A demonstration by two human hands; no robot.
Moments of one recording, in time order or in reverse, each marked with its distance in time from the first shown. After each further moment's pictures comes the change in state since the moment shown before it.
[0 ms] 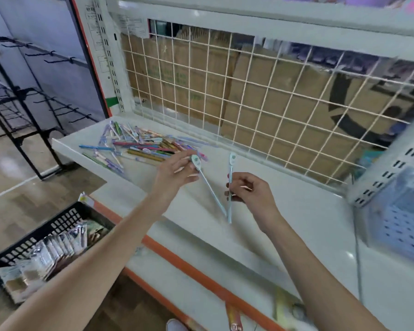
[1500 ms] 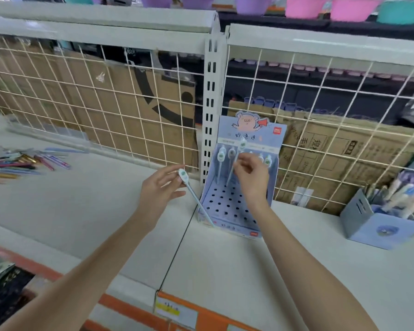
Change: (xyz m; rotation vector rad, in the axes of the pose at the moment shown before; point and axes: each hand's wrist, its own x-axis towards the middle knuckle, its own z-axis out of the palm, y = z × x) left_hand -0.064 -0.074 0.351 0.110 -0.114 -0.007; right_hand -0.025 0.016 -0.373 -0.248 0.584 -0.267
